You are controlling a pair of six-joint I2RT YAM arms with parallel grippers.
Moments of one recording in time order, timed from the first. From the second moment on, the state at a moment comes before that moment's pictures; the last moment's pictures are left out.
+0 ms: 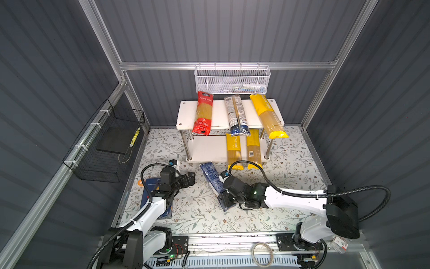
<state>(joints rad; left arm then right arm) -0.17 1.09 0.41 0.03 0.19 -0.35 1.13 1.49 0.96 -0.35 0.11 0.60</state>
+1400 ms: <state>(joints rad) -0.17 1.09 0.40 0.04 0.23 -0.35 0.84 1.85 1.18 0.04 0.21 0.73</state>
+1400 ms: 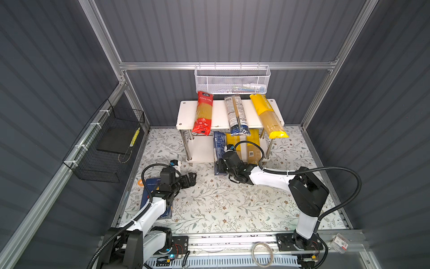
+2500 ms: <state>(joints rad) -0.17 1.05 0.40 0.04 0.30 -0.34 0.84 1.80 1.22 0.14 0.20 0.72</state>
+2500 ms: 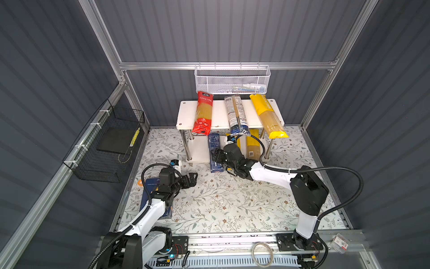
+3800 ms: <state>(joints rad) -0.49 1.74 1.04 0.11 0.05 -0.35 1.03 0.88 0.43 -0.08 0.46 0.81</state>
